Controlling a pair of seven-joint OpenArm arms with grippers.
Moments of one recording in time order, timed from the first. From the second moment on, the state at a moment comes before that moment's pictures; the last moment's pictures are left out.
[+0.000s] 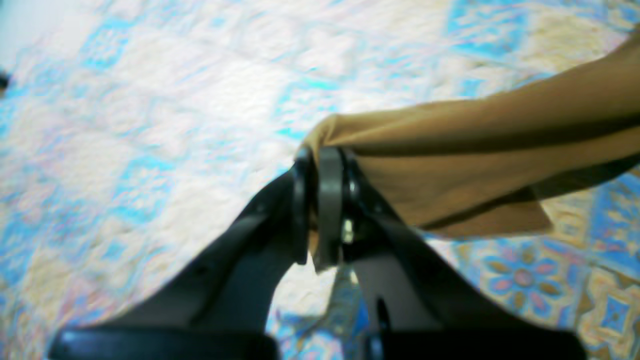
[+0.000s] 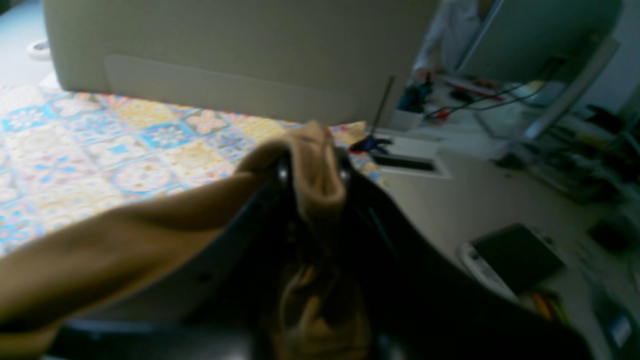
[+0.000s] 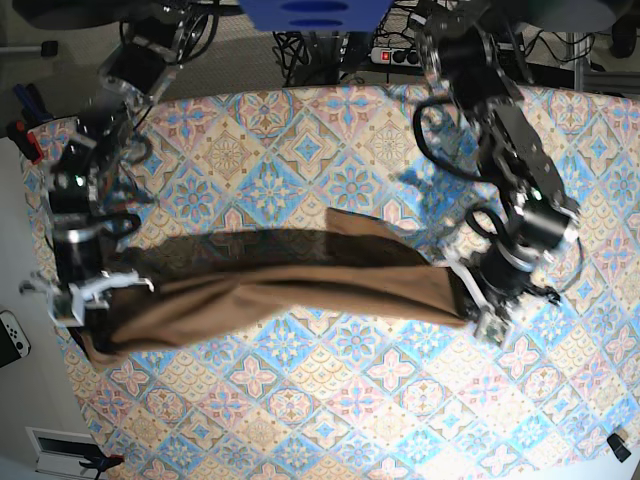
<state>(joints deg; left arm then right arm) -13.9 -0.4 -17.5 118.0 -12.5 -35.0 78.3 6.1 6.2 26.0 110.0 1.2 27.6 -24.0</state>
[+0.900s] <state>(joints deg) -23.6 -3.0 -19.4 92.2 -2.4 -34.7 72.7 23.3 6.7 9.3 80.4 -5.4 27.3 -27.3</state>
